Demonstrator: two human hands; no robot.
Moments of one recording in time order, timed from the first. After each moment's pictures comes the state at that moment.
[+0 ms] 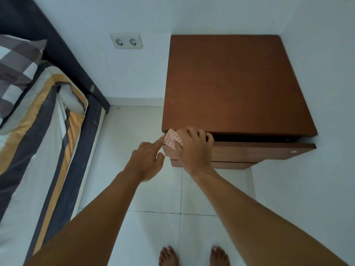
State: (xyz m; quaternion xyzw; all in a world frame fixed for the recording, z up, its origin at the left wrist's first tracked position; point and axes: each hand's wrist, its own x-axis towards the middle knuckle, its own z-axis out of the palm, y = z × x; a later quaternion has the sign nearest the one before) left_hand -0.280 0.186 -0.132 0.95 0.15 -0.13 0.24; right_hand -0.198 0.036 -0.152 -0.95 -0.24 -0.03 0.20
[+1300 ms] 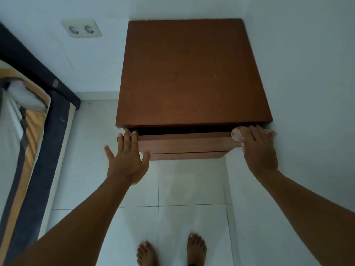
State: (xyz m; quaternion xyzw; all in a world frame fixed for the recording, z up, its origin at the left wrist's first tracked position) left_hand -0.257 0.100 -0.177 0.96 0.22 -0.14 0.08; right_hand -0.099 -0.271 -0.214 -0.98 -0.20 -0.09 0.03
